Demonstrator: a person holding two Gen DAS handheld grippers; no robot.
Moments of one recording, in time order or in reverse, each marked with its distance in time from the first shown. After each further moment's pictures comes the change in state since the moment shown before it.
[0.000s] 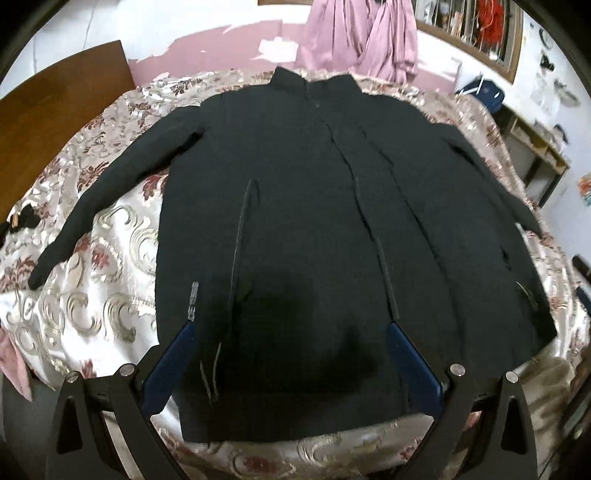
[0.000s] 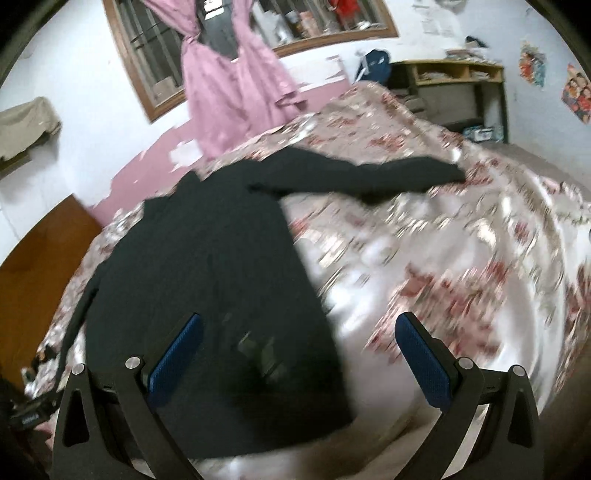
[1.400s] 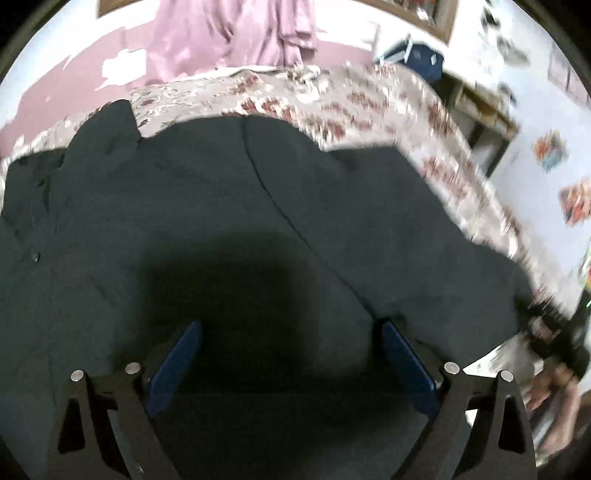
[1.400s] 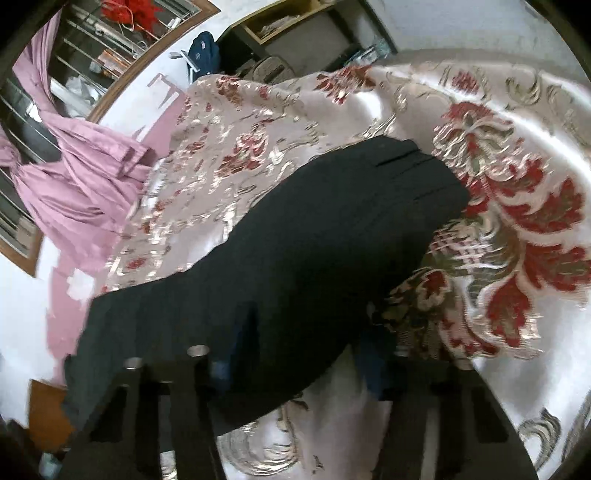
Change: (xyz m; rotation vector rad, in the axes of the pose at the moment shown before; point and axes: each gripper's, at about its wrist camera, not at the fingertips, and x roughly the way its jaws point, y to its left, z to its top) left arm 0.225 -0.274 0.253 0.267 0.022 -0.227; right arm 0.320 -0.191 0.166 0.595 0.043 -0.095
